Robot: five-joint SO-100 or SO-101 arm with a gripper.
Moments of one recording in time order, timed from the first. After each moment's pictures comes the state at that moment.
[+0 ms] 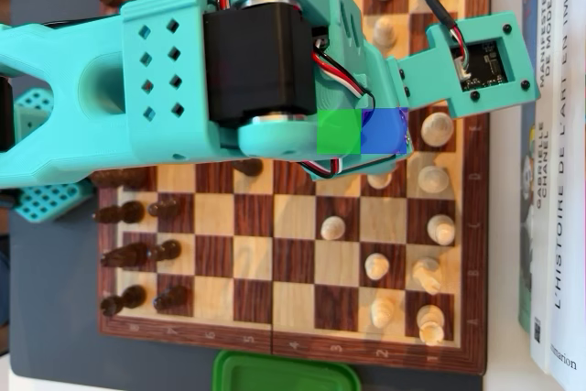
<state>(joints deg) -6.1 52.8 46.1 86.1 80.3</state>
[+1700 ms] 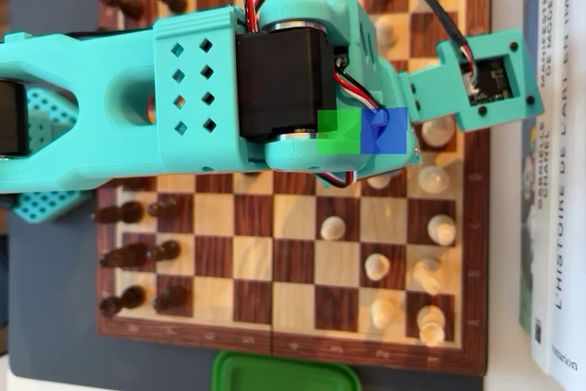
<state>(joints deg) -5.1 49.7 45.9 83.8 80.3</state>
